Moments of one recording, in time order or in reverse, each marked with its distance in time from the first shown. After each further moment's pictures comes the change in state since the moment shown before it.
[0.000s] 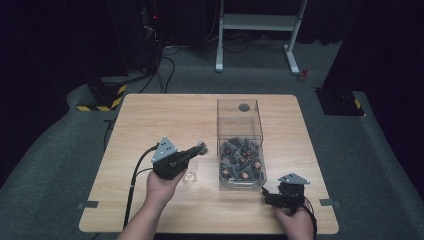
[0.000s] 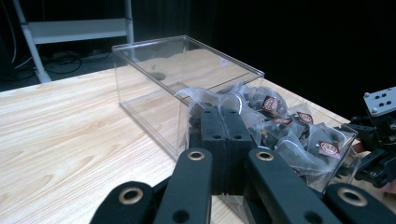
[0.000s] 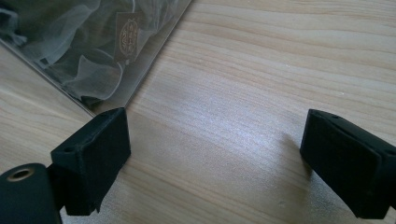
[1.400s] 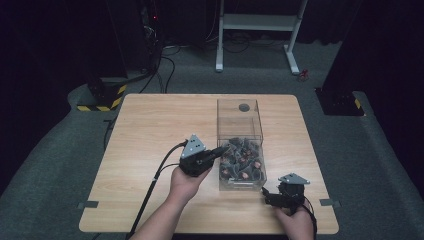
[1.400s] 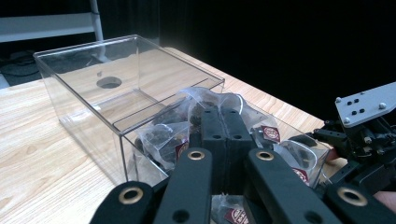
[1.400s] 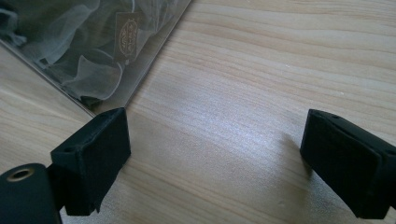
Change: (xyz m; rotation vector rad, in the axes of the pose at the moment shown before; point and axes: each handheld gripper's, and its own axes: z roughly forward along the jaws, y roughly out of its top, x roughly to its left) left arm -0.038 0.014 0.055 0.033 -0.099 0.033; right arm 0.000 0.000 0.000 0.000 0.000 0.000
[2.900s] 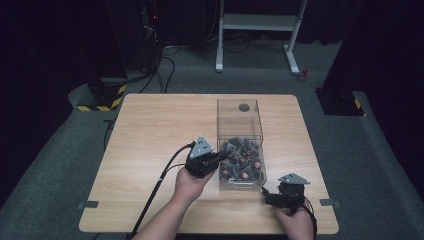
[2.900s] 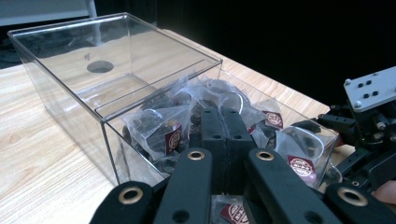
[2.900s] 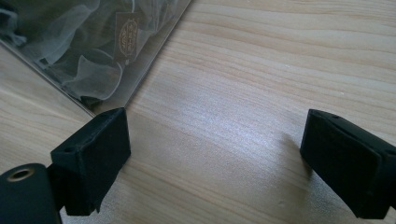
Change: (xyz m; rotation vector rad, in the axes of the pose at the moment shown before) left arm -0.005 -0.006 0.017 0.060 -0.004 0.002; right arm 0.000 0.000 0.000 0.000 0.000 0.000
